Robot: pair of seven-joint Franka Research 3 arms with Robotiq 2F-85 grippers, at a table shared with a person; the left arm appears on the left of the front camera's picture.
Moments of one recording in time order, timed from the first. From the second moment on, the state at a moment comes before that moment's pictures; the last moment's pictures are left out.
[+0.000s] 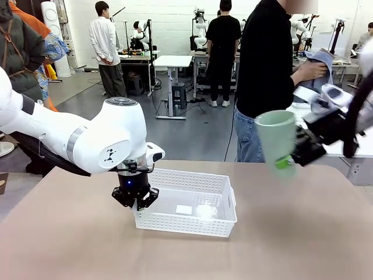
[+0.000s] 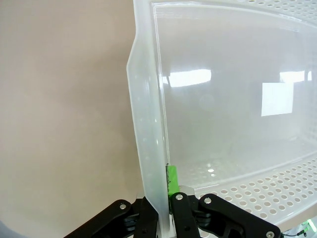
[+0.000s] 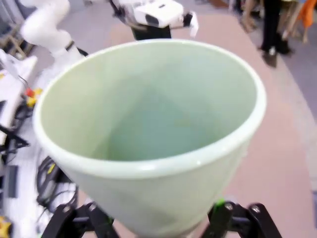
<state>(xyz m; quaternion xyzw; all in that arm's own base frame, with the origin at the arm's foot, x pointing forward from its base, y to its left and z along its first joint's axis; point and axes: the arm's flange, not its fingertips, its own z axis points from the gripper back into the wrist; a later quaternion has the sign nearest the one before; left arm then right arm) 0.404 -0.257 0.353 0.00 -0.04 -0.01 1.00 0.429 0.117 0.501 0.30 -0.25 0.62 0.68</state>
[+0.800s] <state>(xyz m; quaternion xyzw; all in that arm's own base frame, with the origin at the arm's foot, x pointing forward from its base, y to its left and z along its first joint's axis) 0.403 -0.257 0.353 0.00 -0.04 -0.01 1.00 0.479 0.301 0.482 0.09 0.03 0.63 0.77</state>
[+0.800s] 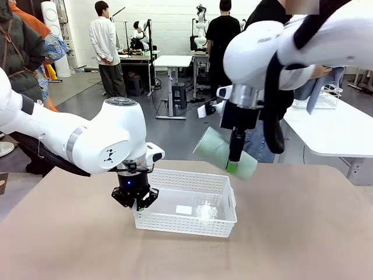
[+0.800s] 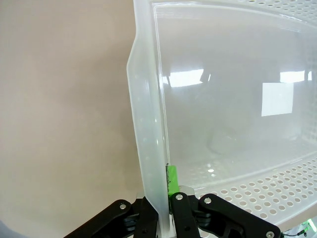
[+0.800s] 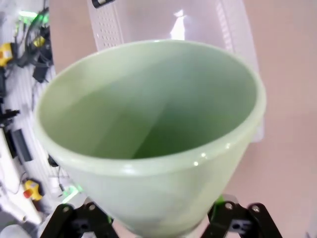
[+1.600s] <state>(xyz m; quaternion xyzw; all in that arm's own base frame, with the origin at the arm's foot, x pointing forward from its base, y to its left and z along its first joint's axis) 0.403 -0.256 0.353 0.00 -0.04 -0.01 1.00 0.467 0.346 0.394 0.10 0.10 0.72 0.68</state>
